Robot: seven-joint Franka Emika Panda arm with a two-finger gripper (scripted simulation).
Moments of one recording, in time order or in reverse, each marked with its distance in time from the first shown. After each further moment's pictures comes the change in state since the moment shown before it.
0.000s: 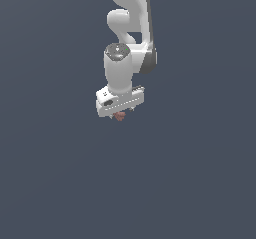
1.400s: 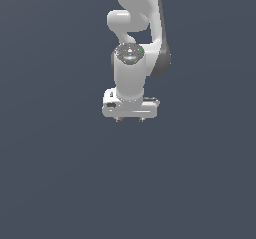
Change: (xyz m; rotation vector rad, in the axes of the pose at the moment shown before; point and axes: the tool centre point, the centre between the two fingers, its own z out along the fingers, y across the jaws) arm 0.062 -0.010 -0.024 0.004 -0.006 0.458
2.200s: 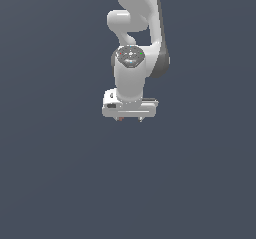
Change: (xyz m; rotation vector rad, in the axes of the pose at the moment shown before) arm -0.008 0.004 0.009 -0.020 -0.020 -0.029
